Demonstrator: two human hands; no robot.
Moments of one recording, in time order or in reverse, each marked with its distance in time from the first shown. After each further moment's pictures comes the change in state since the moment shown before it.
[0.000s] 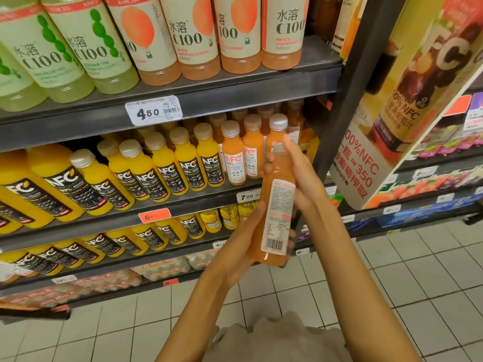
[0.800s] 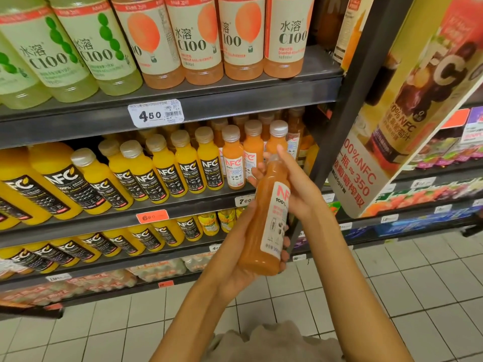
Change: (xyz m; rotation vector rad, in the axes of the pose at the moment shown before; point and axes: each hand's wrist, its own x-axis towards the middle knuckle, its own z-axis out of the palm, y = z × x) left_hand -0.024 0.018 0.024 -0.320 0.013 -0.127; right_hand 0.000 0.001 0.001 0.048 0.064 0.168
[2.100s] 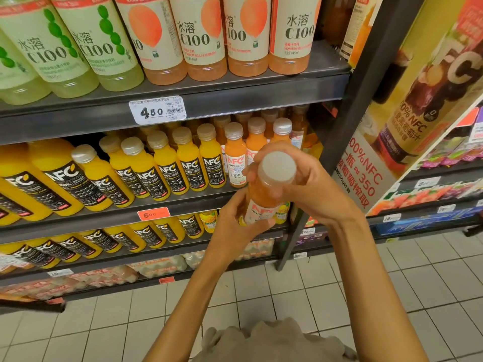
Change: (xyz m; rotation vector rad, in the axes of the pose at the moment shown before) left_hand 0.031 0.014 -0.028 0.822 0.286 0.653; right_hand -0.048 -0.021 0.026 -0.645 -0.558 -0.470
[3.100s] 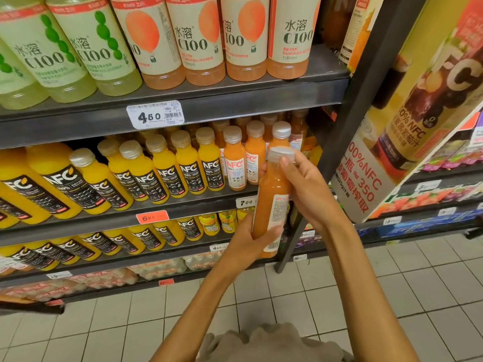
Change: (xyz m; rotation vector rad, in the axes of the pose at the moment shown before) left_hand 0.004 -0.030 0.021 -0.089 -0.174 -0.267; right_hand -0.001 0.033 -0.018 0.023 0.456 0.262
